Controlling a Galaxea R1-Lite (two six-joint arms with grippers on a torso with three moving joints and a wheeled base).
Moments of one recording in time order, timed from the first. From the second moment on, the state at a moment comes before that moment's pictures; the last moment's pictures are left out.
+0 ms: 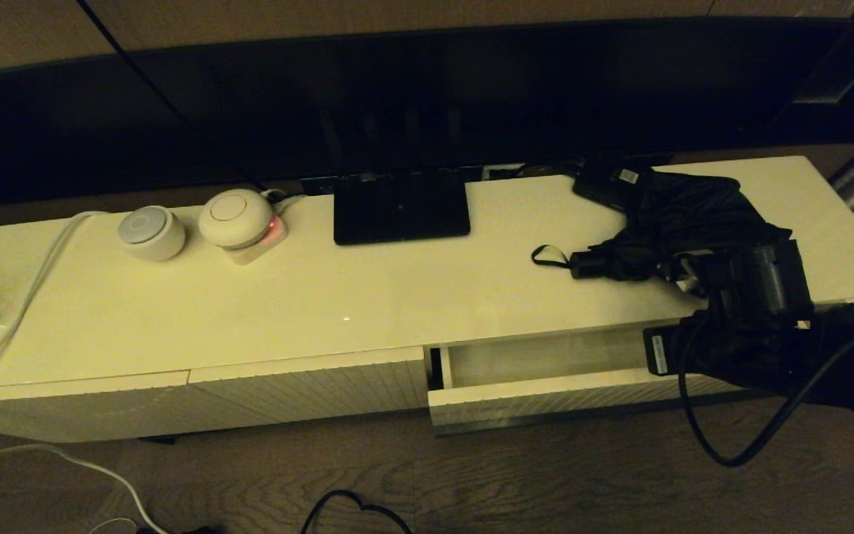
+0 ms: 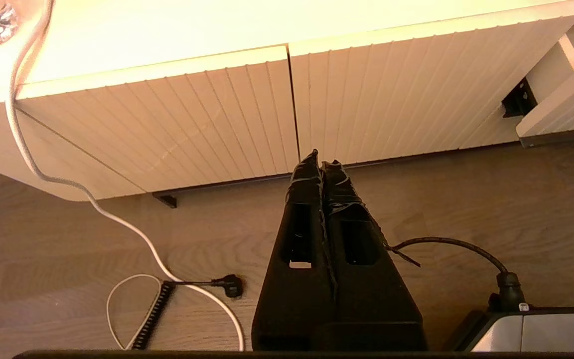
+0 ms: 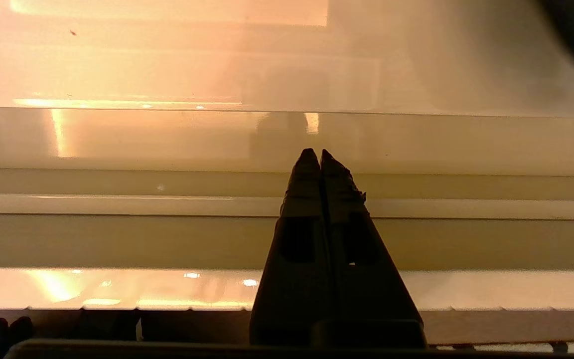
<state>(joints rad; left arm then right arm) 0.00 0.00 0.00 0.00 -0.01 0.05 0.29 1.72 -0.87 -0.27 -0.24 0.09</state>
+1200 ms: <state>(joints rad) 0.00 0.00 0.00 0.00 -0.01 0.05 0.30 1.72 -0.90 0.00 -0.19 0.08</state>
